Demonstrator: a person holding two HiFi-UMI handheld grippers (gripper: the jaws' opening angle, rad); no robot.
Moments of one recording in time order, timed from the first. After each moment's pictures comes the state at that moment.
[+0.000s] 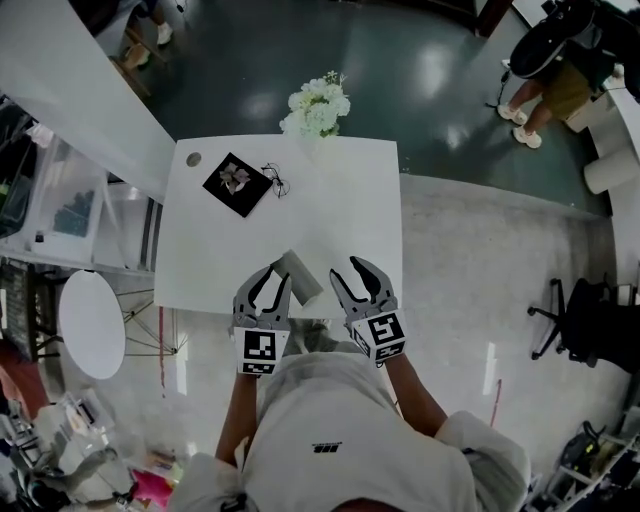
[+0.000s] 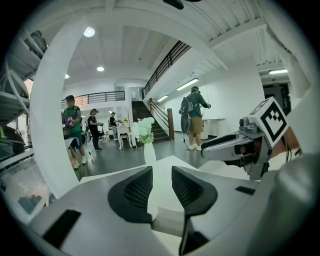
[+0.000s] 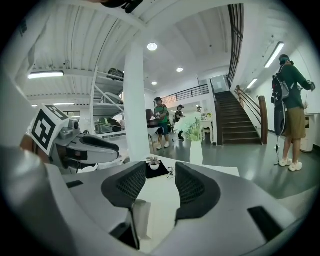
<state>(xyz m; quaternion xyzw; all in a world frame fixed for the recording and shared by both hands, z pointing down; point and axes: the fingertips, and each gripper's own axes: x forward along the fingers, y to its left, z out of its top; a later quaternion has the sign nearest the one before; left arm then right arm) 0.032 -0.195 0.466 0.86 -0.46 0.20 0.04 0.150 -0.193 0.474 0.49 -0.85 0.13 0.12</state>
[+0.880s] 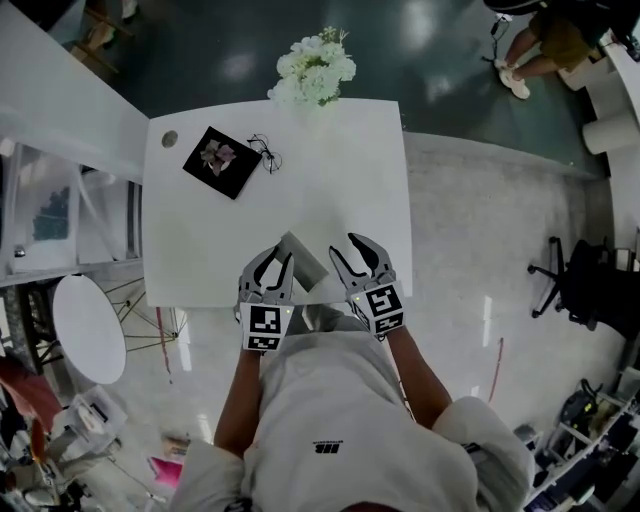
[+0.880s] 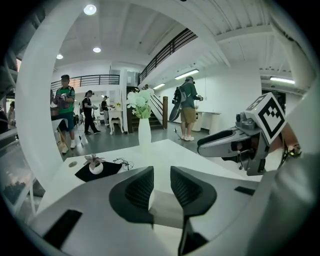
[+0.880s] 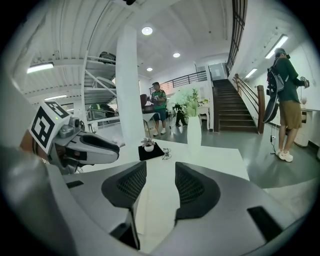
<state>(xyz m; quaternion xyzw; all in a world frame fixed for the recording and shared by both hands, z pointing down) 0.030 -0.230 0.568 0.87 -0.41 0.24 0.11 0.142 -0.227 0.565 0.50 -0.83 0.17 0.18</state>
